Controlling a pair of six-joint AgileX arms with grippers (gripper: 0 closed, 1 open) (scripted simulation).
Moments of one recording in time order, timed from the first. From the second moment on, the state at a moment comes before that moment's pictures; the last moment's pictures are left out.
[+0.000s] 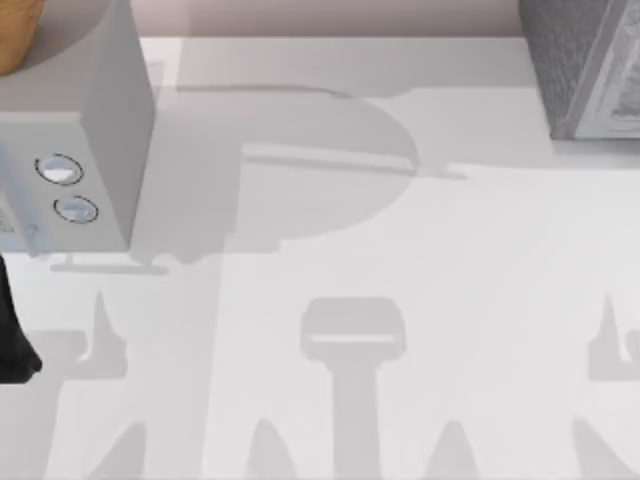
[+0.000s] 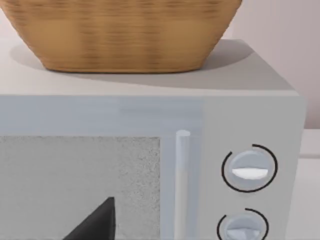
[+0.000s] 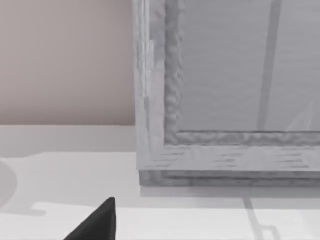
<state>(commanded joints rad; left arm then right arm) 0.00 0.00 0.00 0.00 0.00 0.00 0.00 0.00 0.00 0.00 0.00 0.00</state>
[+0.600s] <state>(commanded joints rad) 0.00 0.00 0.00 0.00 0.00 0.00 -0.24 0.30 0.10 0.26 -0.24 0.00</state>
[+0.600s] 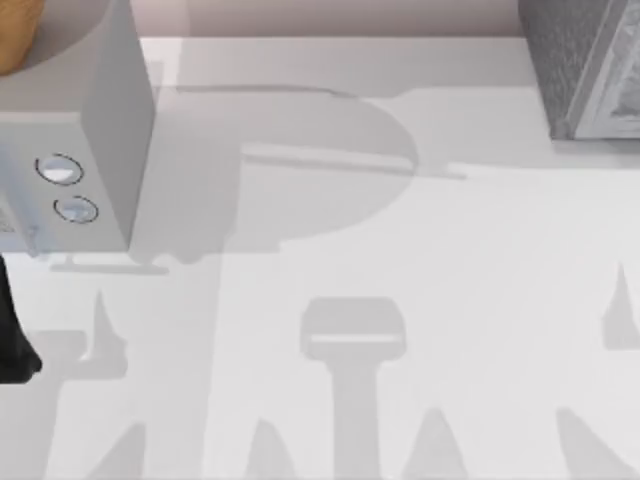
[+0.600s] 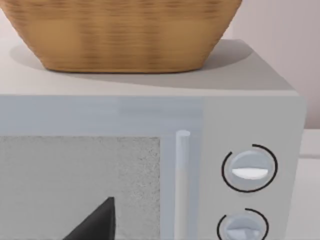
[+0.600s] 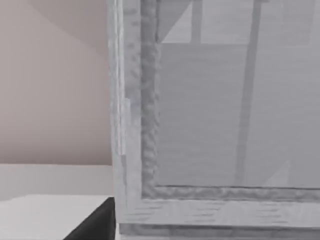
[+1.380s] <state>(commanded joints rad) 0.00 0.00 0.00 0.00 0.00 0.00 -0.90 1.42 0.32 1.07 -0.89 0.02</state>
